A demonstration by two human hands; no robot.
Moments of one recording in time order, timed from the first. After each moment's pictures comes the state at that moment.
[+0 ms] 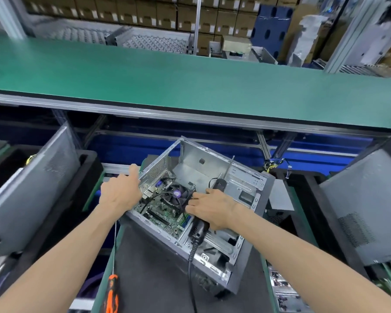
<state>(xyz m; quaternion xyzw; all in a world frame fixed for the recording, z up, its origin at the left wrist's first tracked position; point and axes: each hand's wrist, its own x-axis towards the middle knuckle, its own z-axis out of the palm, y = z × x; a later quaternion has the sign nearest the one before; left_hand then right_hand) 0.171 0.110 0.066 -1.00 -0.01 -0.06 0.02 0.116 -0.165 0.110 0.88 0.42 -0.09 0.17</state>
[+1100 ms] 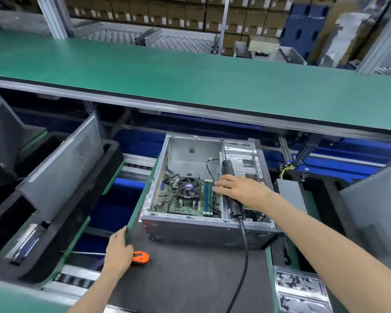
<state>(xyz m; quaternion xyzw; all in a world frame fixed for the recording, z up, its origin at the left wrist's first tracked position) 0.002 0.124 -0.053 -0.87 -0.27 0.08 -0.41 0.141 -0.246 0.108 0.88 0.43 -0.08 0.17</state>
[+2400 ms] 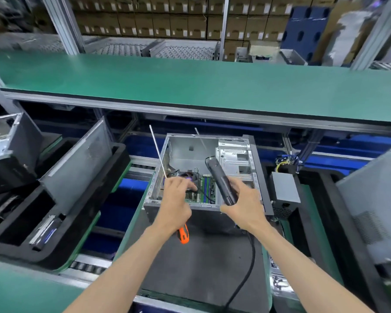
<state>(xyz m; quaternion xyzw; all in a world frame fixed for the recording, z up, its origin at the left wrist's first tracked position) 0.017 -0.022 0.107 -0.92 0.13 -0.16 -0.33 0.021 -0.231 0.106 0.88 0.05 0.01 -0.47</state>
